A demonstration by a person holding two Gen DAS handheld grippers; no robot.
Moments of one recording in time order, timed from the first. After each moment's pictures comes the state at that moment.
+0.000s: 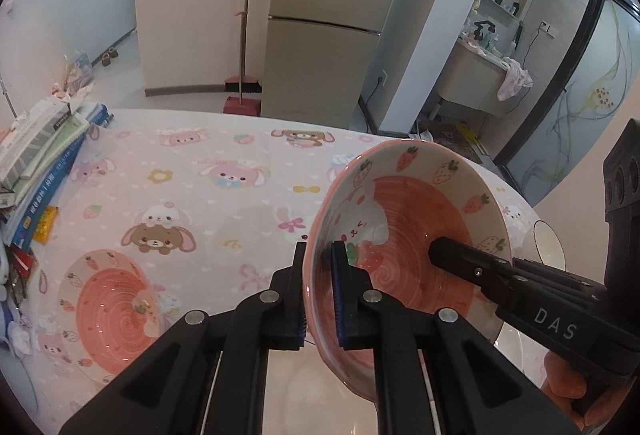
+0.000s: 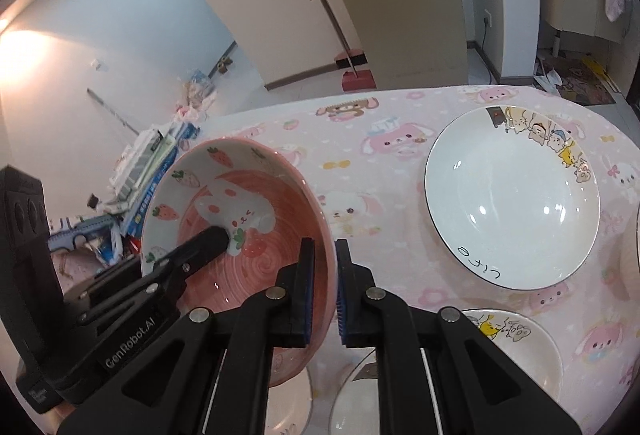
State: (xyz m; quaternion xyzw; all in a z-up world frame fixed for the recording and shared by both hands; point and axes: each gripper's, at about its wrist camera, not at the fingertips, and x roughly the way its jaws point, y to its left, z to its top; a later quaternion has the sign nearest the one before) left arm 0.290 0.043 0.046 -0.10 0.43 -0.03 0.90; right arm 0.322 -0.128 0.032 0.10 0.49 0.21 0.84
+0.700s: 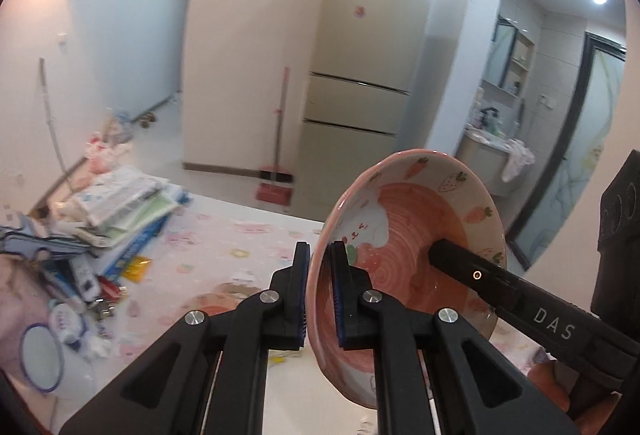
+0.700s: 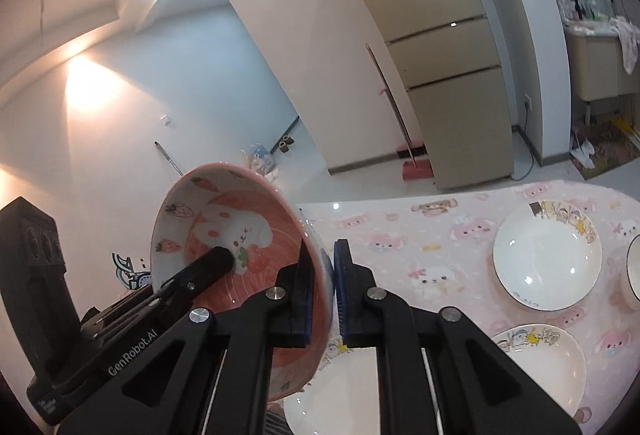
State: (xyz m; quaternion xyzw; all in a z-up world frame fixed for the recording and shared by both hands) left arm 0.156 0.093 0.191 -0.11 0.27 0.04 0.95; right arm 0.227 -0.084 0.158 0.14 0.33 0.30 0.88
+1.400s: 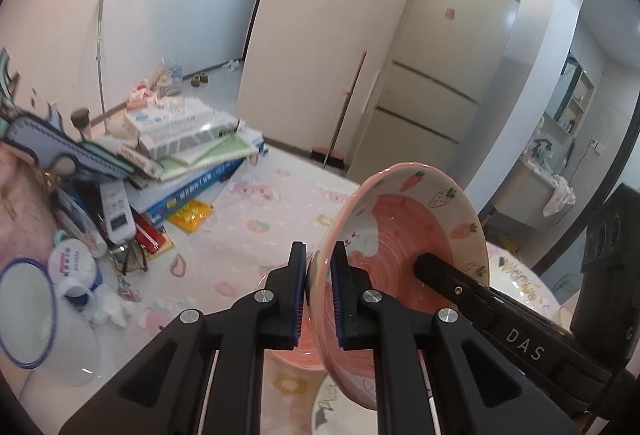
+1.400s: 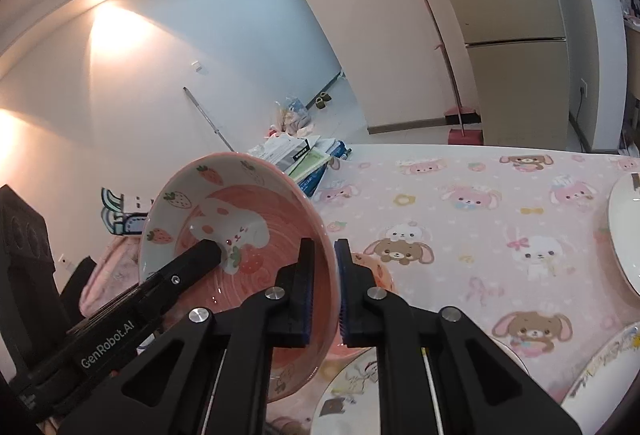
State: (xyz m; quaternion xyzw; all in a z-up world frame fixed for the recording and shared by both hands) left arm 0.165 0.214 0.062 -0.19 0.30 0.11 0.93; right arm 0.248 0.043 0.044 0.08 0.38 0.36 0.85
